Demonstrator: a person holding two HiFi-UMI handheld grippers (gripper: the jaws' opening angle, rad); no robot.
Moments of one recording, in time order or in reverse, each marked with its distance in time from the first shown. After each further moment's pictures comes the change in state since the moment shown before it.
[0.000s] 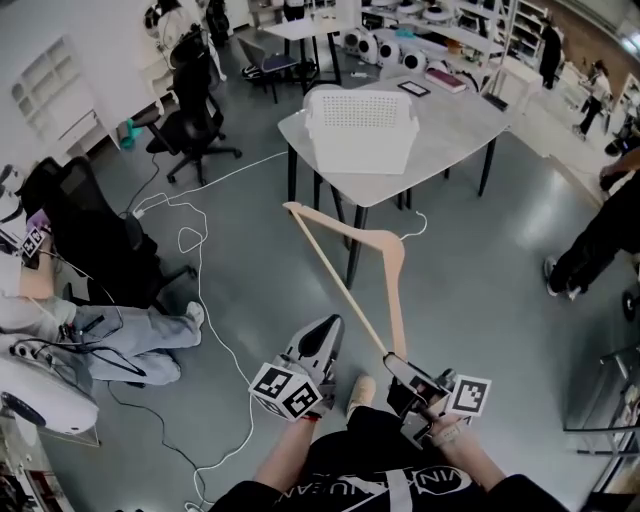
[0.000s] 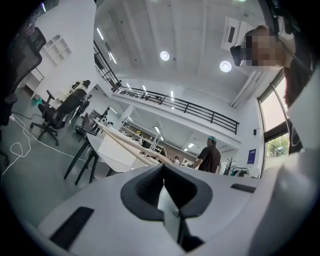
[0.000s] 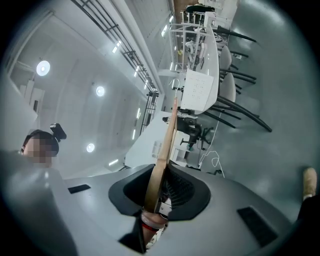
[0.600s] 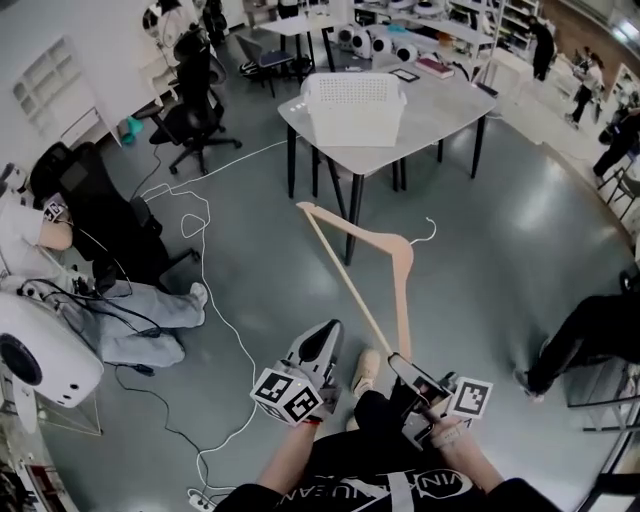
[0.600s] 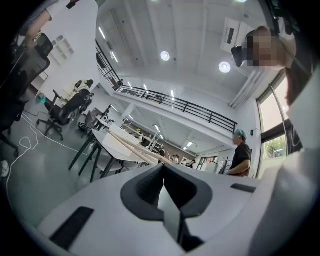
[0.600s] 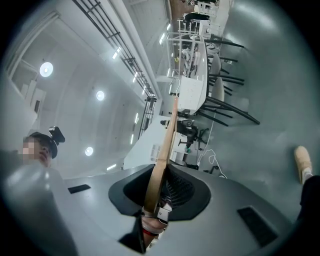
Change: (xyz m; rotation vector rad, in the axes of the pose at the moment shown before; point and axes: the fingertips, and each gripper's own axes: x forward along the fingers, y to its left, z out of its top) left arm -0.117 -0.075 -0.054 -0.016 0.014 -0.001; right arm -0.092 0.026 -0.108 0.023 -0.071 -0.023
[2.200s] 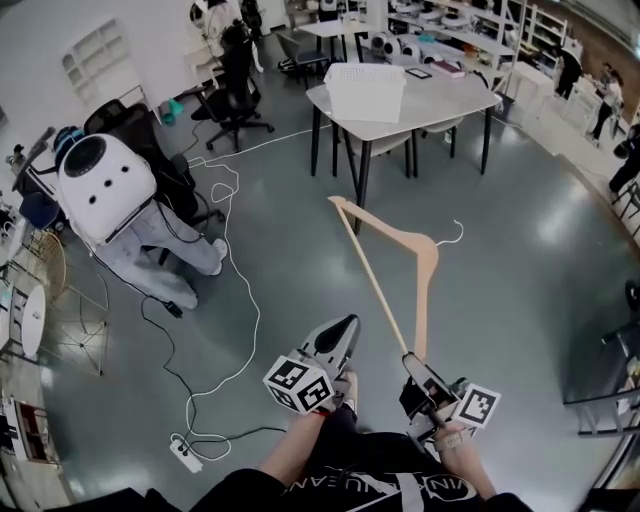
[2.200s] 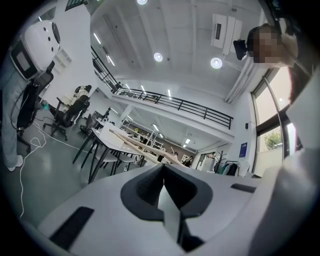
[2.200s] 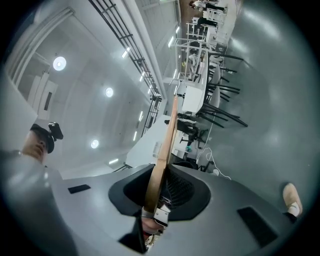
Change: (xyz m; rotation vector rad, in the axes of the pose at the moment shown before) left arm -0.134 -0.215 -0.102 0.046 0.005 0.029; right arm -0.235 0.078 -0.114 -0.073 0.006 0.021
